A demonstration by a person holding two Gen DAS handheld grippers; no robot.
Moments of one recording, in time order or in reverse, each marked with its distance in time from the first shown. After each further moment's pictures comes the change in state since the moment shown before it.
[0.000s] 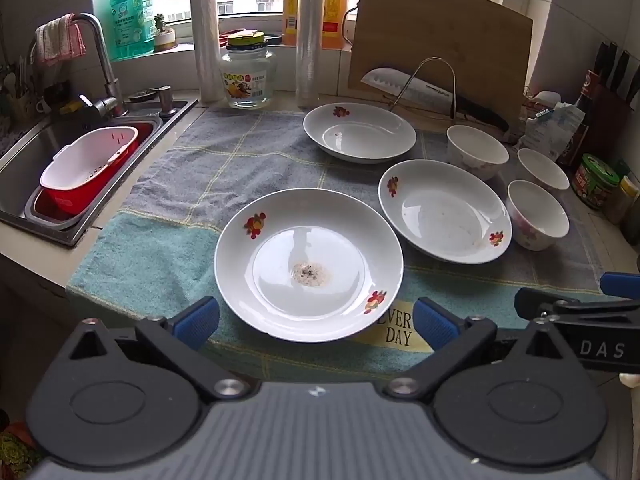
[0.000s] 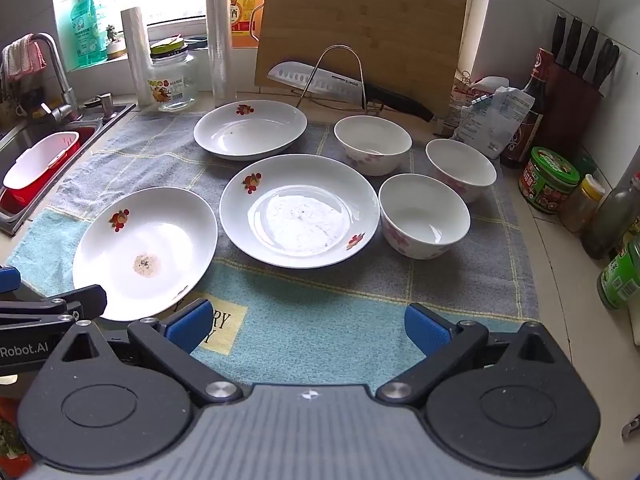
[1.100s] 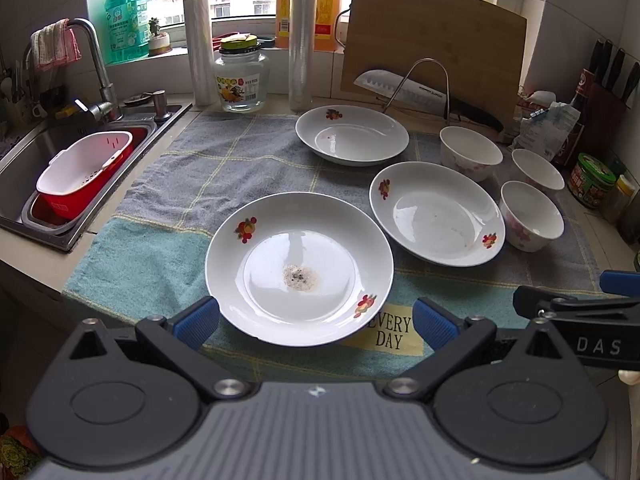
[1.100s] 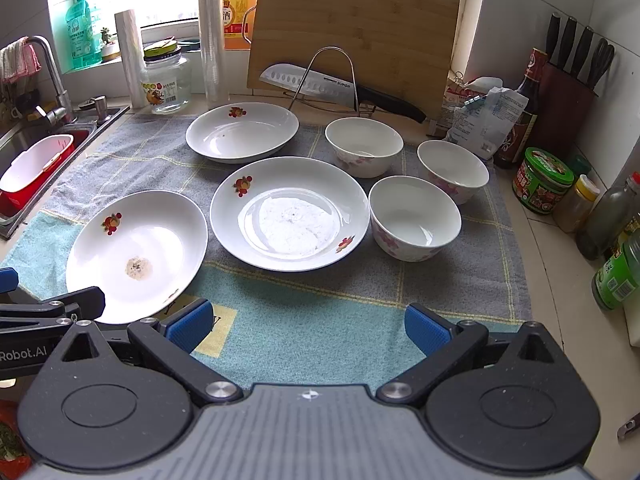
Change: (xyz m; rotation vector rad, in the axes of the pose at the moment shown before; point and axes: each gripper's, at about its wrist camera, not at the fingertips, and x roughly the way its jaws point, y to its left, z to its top) left arm 0.001 -0.009 0.003 0.005 -0.005 -0.001; right arm -0.001 -0.006 0.003 0.003 0.000 -0.011
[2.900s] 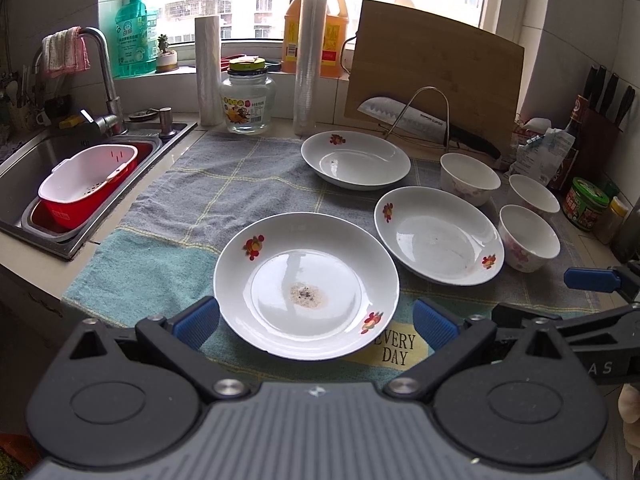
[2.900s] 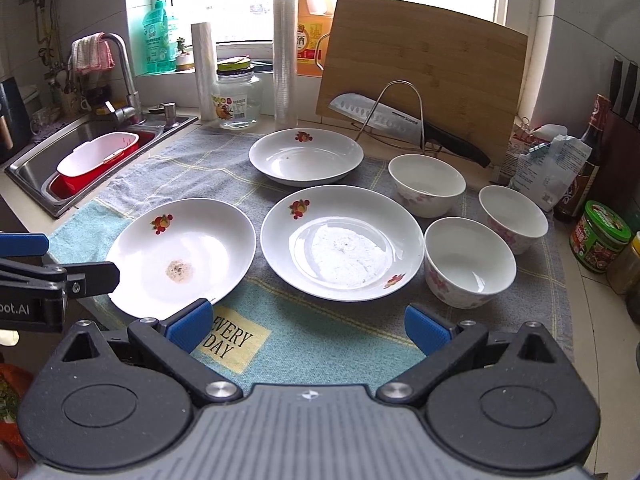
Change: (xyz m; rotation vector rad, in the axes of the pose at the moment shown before) left arm -0.007 0.019 -0.010 -0.034 -0.101 -0.024; right arm 0.011 -0.003 -0.010 -0.150 -0.124 0.195
